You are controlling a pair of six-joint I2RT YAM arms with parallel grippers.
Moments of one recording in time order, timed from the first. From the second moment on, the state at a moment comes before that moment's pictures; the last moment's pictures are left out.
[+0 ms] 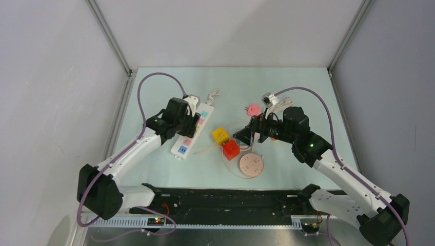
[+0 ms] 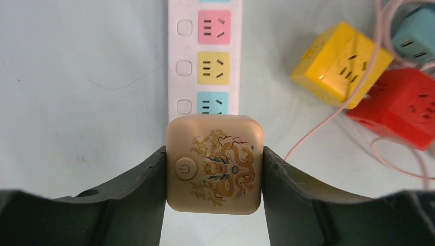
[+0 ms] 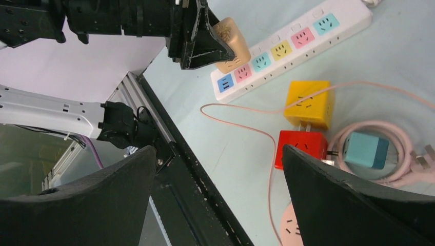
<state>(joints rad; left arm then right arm) -0.51 1.23 0.99 -0.58 -0.11 -0.04 0.65 0.95 0.85 -0.14 -0.42 0.46</state>
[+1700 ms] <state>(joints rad) -0.47 1.22 0.81 -0.45 -0.12 -0.04 0.64 0.97 0.84 -0.24 -0.40 0.55</state>
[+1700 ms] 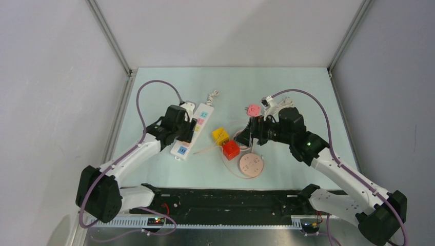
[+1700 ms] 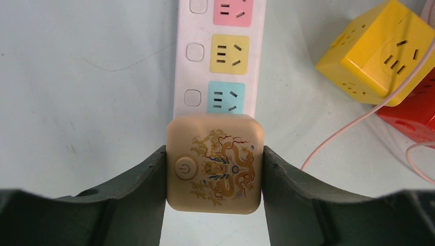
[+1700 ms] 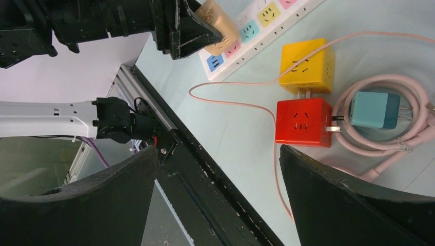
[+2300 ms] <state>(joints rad) -0.48 1.22 0.82 -0.49 -0.17 -0.11 0.64 0.98 0.84 -0.27 -0.38 0.54</state>
